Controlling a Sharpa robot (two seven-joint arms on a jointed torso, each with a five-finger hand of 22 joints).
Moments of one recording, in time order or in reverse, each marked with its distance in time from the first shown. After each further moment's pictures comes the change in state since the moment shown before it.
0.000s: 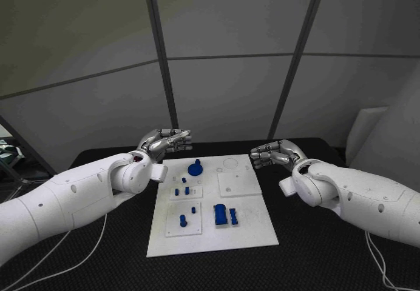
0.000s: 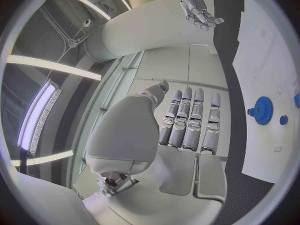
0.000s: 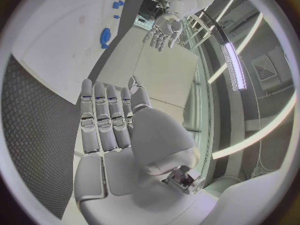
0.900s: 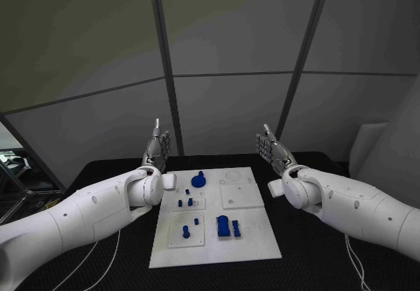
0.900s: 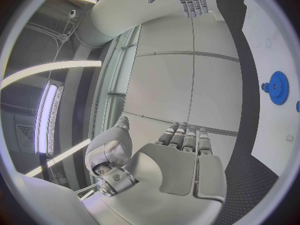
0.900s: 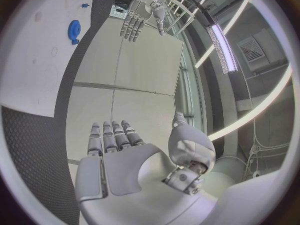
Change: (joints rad) left arm -0.030 0.100 -0.026 -0.066 0.141 -0.264 0.145; left_hand -1.218 0.118 -0.401 -0.082 -0.053 -0.924 -0.143 -0.071 -0.113 -0.977 -0.117 -0.073 -0.077 -0.866 -0.105 -0.151 -0.221 -0.056 -0.644 -0.256 -0.144 -0.514; right arm 0.003 0.135 -0.007 -0.179 0.226 0.082 0.175; right_hand -1.267 -0.238 0.428 0.211 -0.350 -0.925 -0.144 -0.059 -0.233 -0.990 -0.123 -0.084 -0.227 -0.887 -0.100 -0.296 -0.271 -0.157 -0.851 -0.190 -0.258 -0.562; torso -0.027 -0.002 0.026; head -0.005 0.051
